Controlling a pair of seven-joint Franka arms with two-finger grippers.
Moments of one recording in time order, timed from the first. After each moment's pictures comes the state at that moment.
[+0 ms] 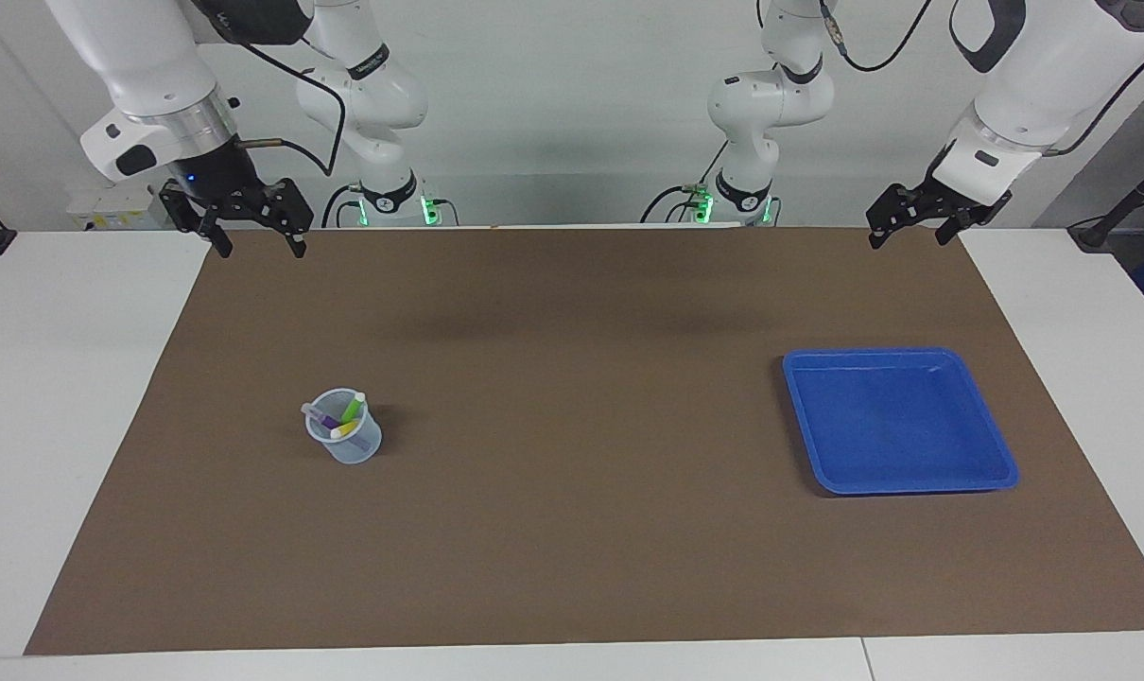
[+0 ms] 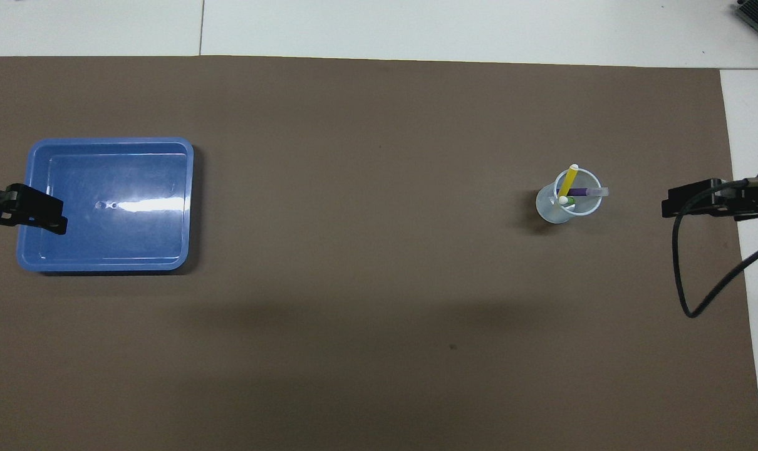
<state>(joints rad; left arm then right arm) 0.06 0.02 -0.10 -1.52 0.01 1.40 -0.02 -0.16 -0.05 0.14 -1.62 0.03 1.59 0.05</state>
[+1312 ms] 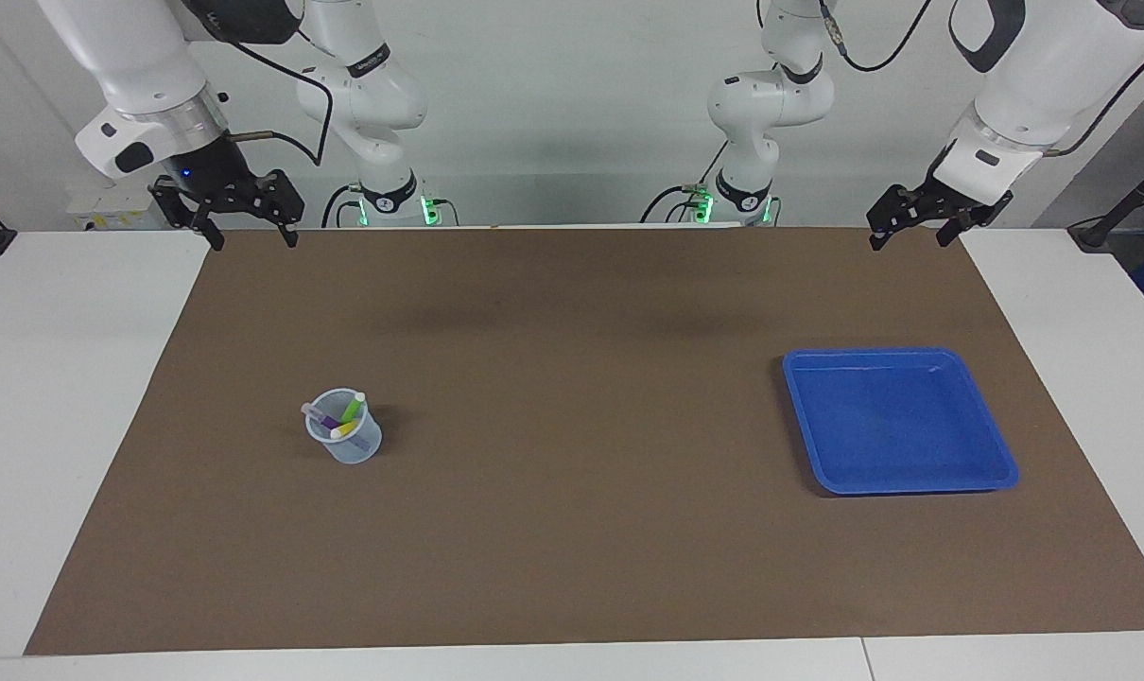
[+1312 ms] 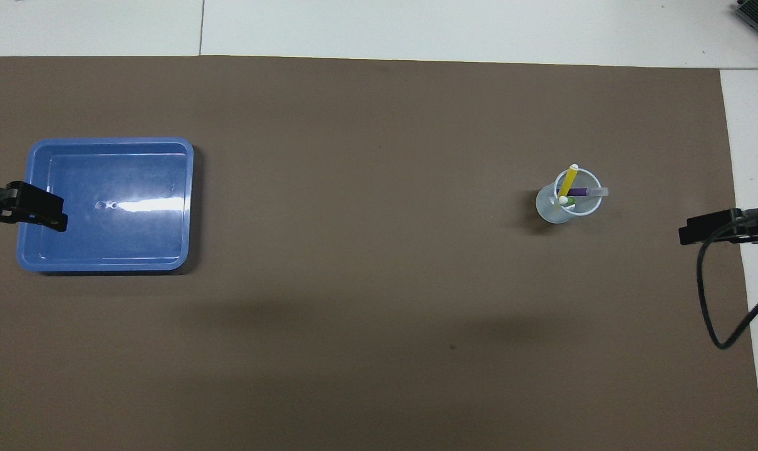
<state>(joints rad) 0.06 0.02 -0.10 -1.52 0.01 1.41 -0.02 -0.21 -0.11 0.14 -1.70 0.05 1.55 -0.06</state>
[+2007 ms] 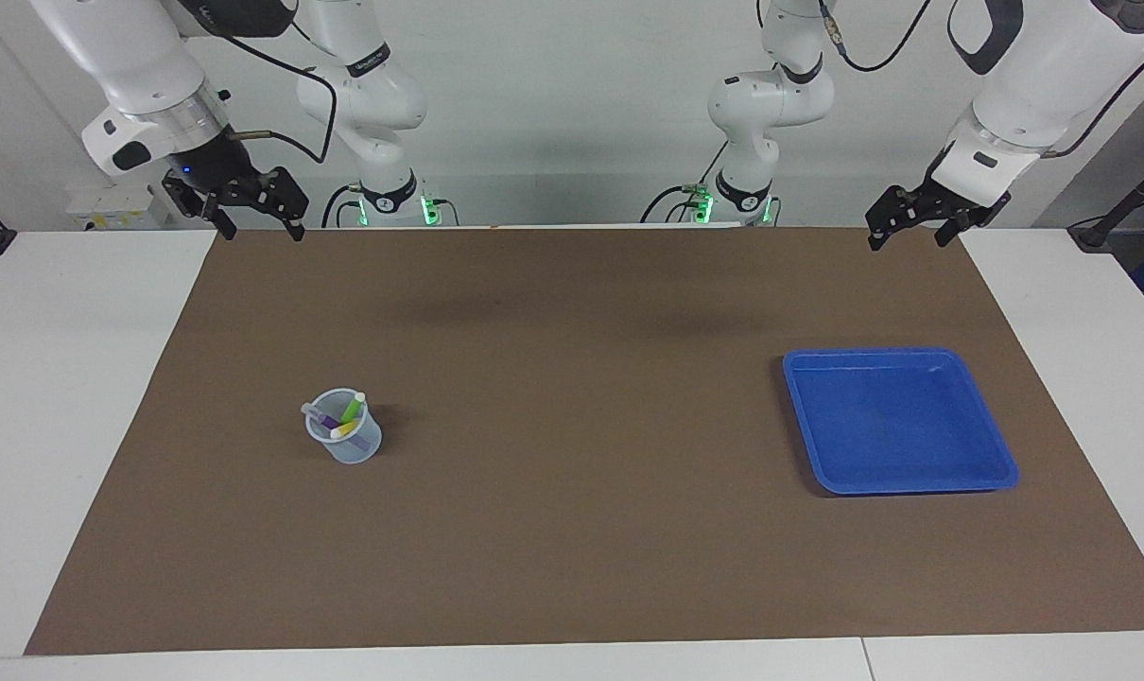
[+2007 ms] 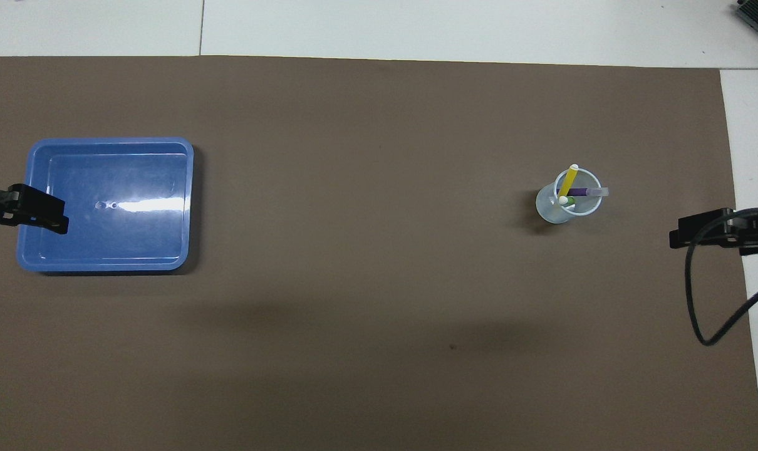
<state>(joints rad) 0.06 0.01 -0.10 -1.53 0.01 1.42 -0.02 -0.18 -0.12 0.15 -1.70 0.06 1.53 0.06</state>
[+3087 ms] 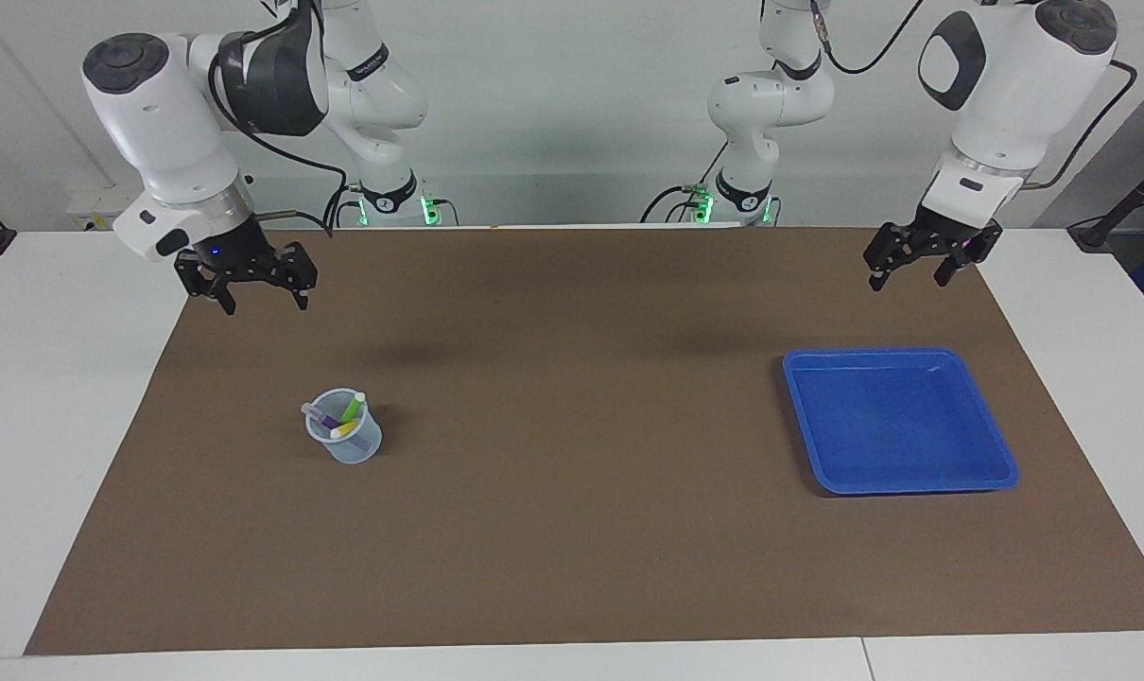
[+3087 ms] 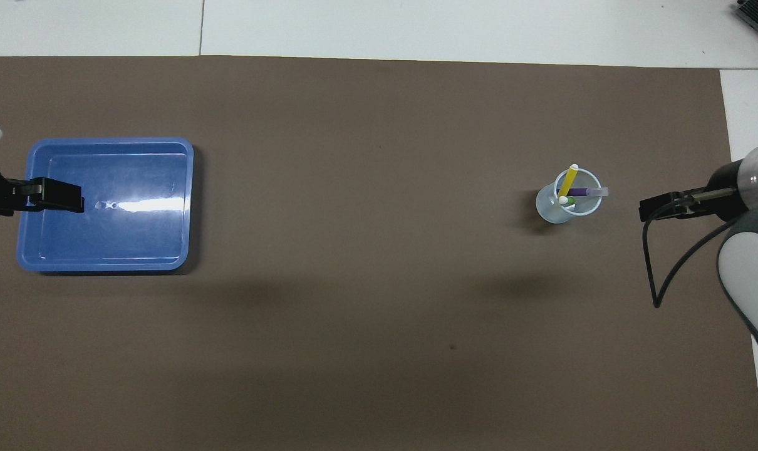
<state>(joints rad) 0.07 -0.08 -0.09 -1.83 0.01 1.84 -0.02 -0.18 -0.02 0.15 -1.84 -0.03 1.86 -0.11</state>
